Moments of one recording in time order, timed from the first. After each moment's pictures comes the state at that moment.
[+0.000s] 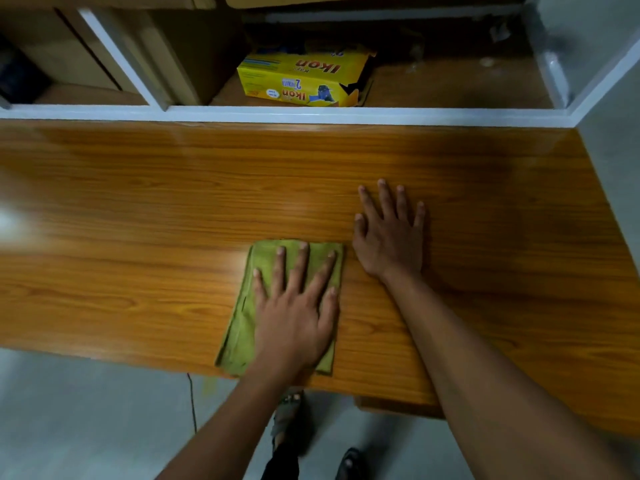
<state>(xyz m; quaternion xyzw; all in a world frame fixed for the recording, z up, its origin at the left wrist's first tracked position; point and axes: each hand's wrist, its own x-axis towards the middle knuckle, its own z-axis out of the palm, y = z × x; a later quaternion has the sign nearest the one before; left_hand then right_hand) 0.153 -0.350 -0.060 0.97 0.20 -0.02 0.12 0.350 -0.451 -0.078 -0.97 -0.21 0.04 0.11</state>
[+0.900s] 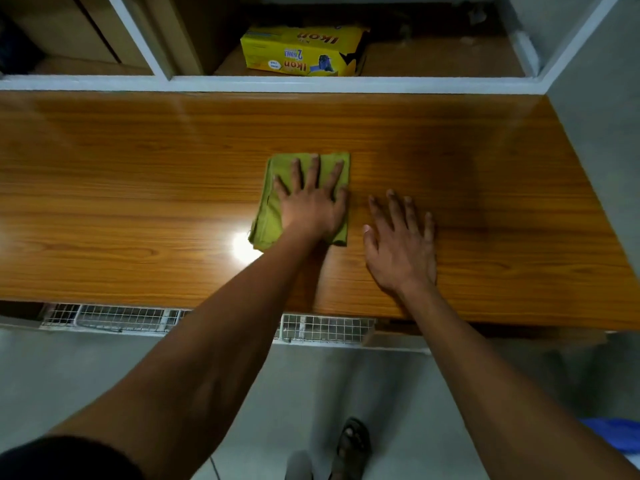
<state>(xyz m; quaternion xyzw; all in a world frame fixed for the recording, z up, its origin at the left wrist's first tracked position) 0.236 -0.307 -0.063 0.98 0.18 -0.04 0.11 0.227 -0.500 -0.076 -0.98 -0.20 0.03 0.06</state>
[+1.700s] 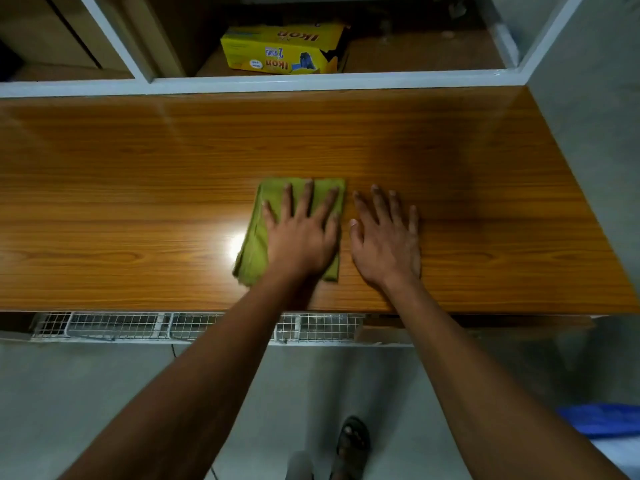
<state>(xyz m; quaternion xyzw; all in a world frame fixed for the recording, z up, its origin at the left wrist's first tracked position) 0.184 -0.337 -0.069 0.98 0.15 -0.01 0.11 0.230 -0.499 -0.076 -0.98 -0.19 0.03 0.07</state>
